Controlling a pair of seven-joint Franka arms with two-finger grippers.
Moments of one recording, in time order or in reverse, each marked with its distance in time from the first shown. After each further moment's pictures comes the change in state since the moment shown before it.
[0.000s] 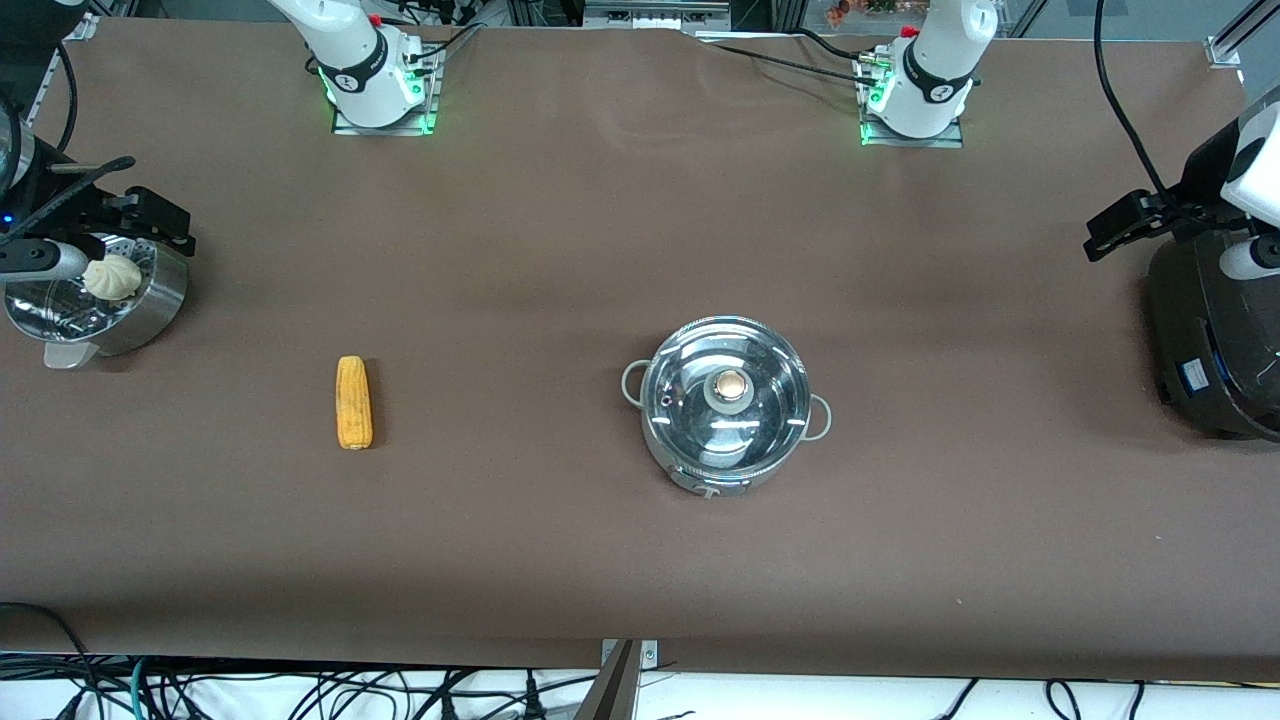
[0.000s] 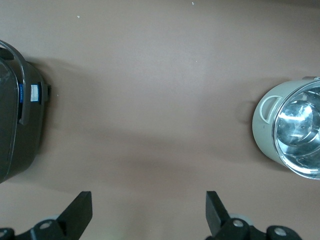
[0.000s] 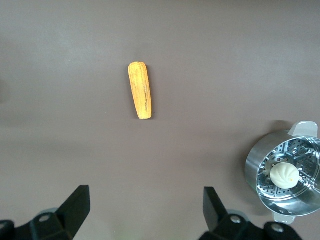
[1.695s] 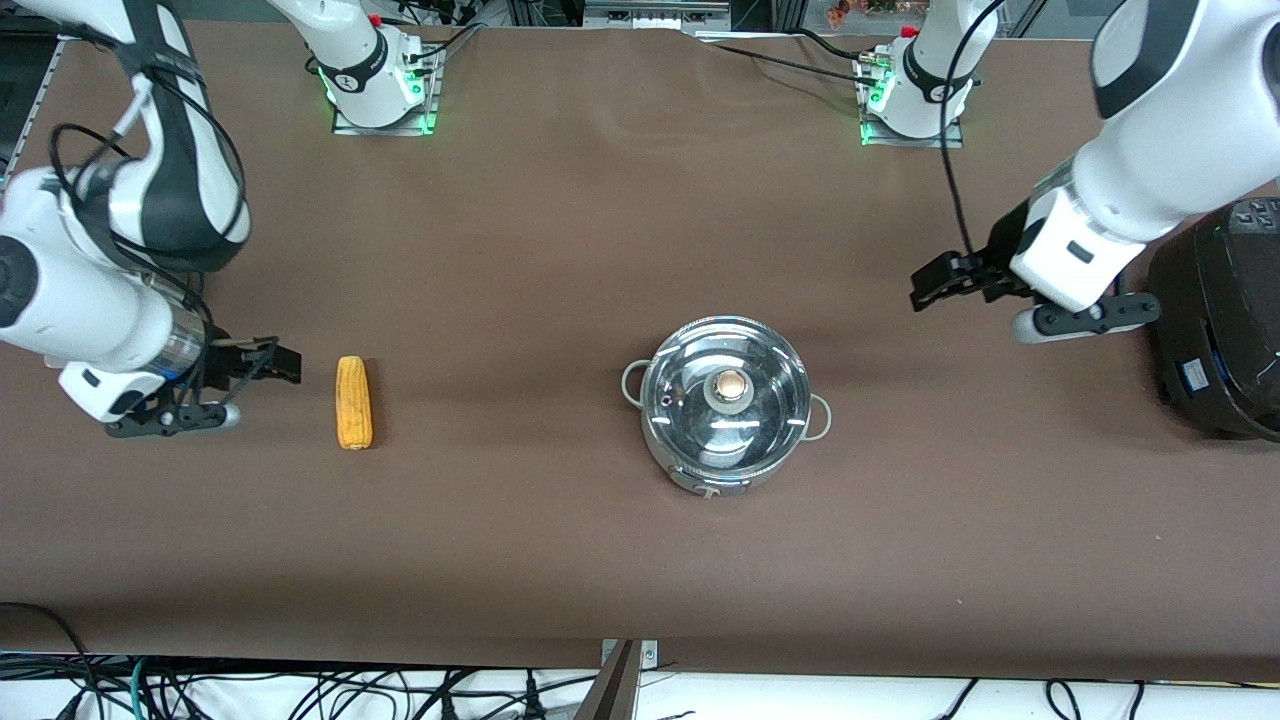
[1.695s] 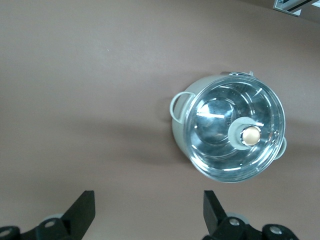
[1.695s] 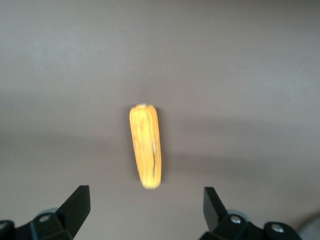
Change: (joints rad) left arm -0.127 0.147 -0.086 -0.015 -0.177 0.203 -0.225; right arm 0.039 0.326 0.002 -0.116 0.000 0.483 0.000
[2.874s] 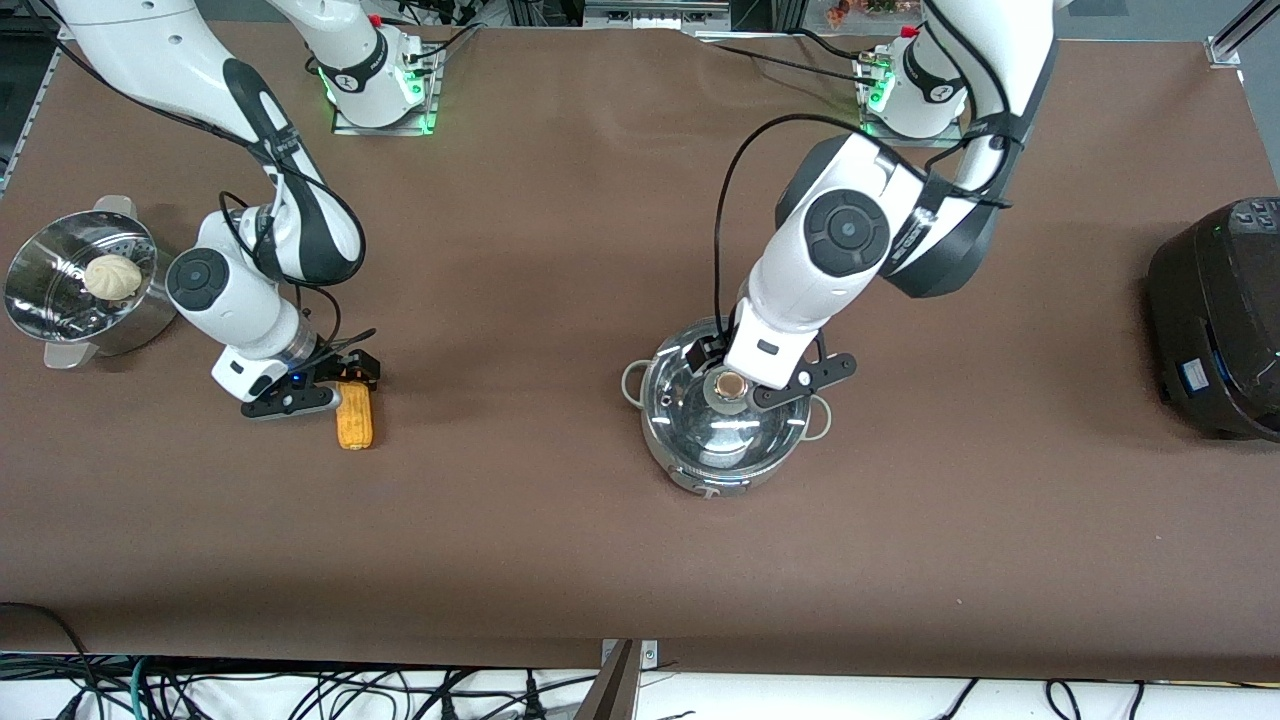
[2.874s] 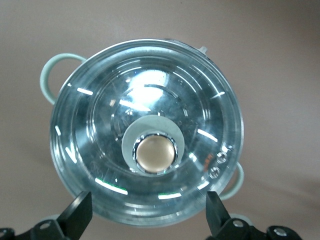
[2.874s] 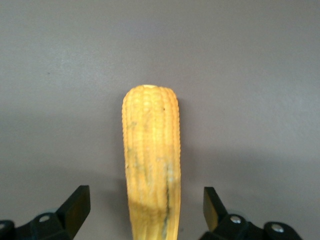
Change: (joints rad) left arm -0.325 0.390 0.018 0.171 0.078 0.241 -0.438; right arm 0.013 0.084 -0.001 -0.413 0.000 0.633 -0.055
